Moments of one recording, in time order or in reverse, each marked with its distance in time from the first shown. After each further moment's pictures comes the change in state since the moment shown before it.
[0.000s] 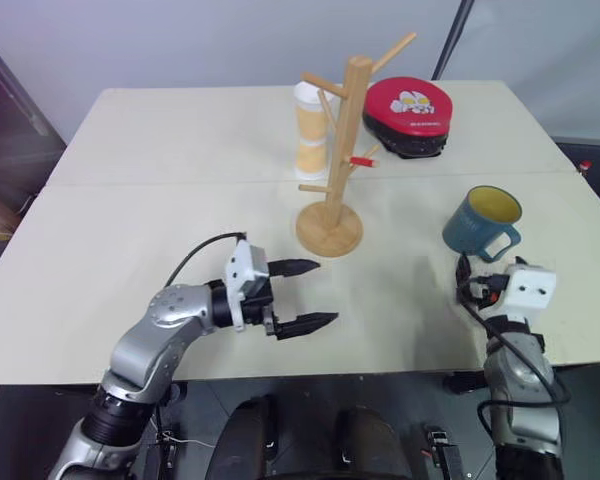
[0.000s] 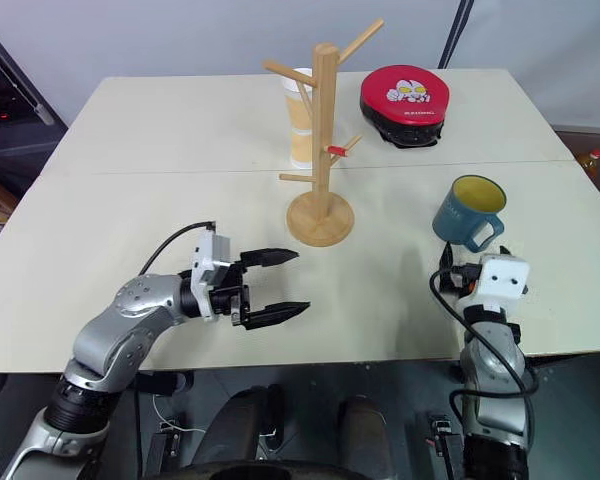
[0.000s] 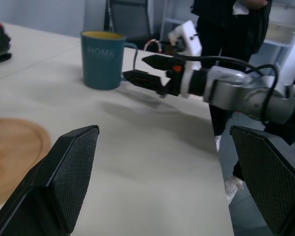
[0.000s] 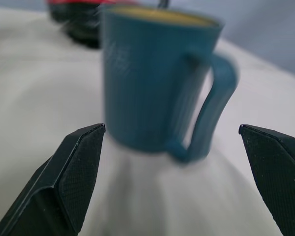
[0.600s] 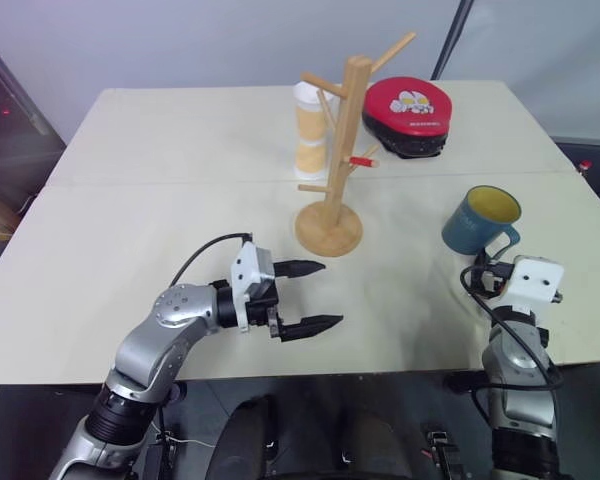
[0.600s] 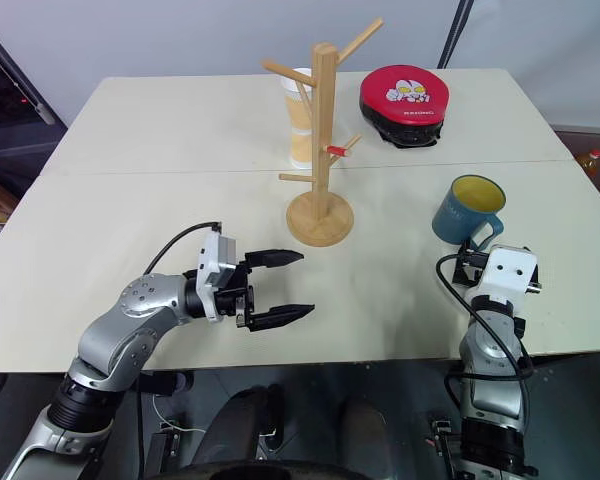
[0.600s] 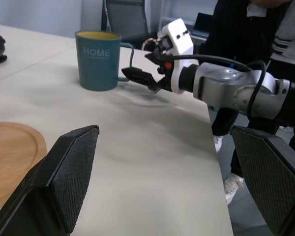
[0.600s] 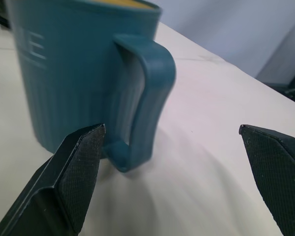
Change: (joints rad) left arm 0.004 0.011 -0.013 -0.002 0.013 -0.021 0.004; right arm -0.048 0.002 -0.022 0.036 -0.063 0.077 -0.148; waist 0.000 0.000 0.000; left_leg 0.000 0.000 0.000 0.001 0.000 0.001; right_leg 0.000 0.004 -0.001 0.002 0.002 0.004
